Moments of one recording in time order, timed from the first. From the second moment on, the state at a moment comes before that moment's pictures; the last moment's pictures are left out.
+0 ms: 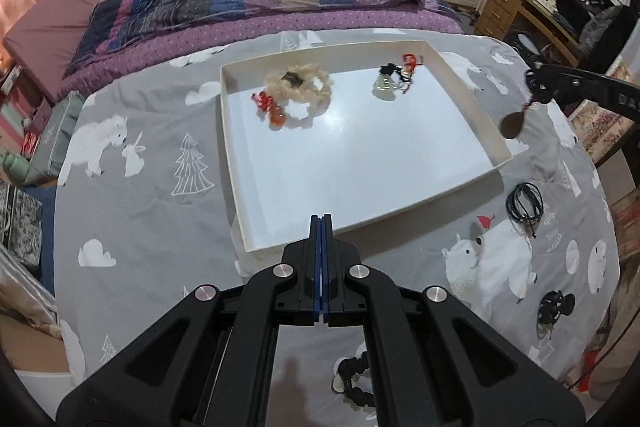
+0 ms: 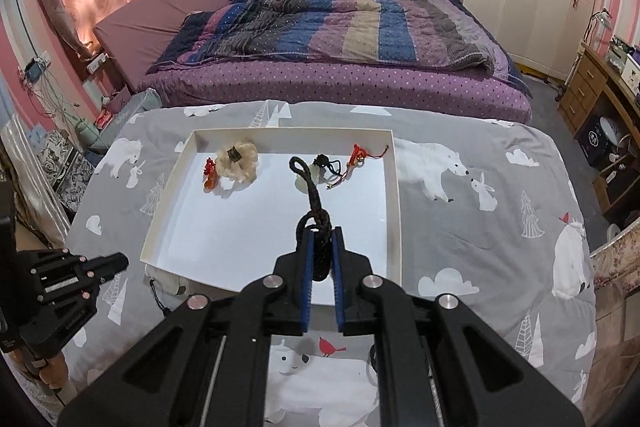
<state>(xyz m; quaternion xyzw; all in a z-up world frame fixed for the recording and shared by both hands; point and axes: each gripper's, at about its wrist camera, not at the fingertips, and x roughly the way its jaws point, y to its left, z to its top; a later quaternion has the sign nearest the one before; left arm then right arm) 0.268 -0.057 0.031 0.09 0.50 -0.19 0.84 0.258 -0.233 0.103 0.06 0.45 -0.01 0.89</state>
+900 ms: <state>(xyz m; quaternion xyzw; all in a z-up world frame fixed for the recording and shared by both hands) 0.267 -0.035 0.006 0.03 0.53 -0.27 0.80 0.280 -0.231 0.094 0.06 0.45 0.00 0.89</state>
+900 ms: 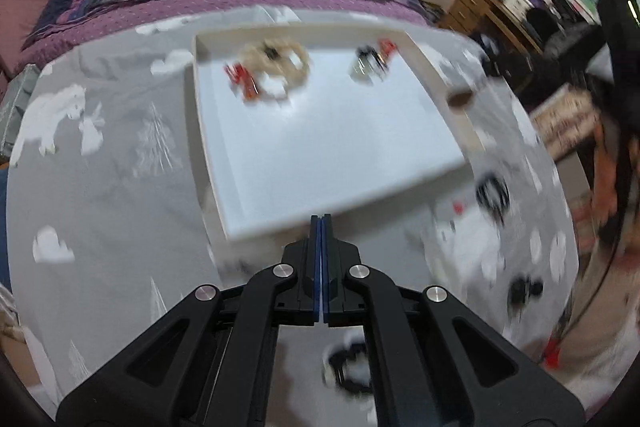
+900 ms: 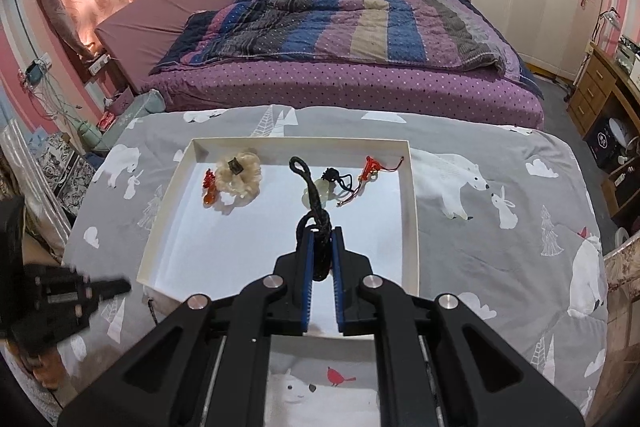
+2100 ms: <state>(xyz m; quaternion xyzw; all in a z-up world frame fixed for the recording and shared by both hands) 0.164 -0.069 -0.064 0.17 0.52 -0.32 0.77 0.248 -0.234 0.073 0.07 0.47 0.01 0.88</state>
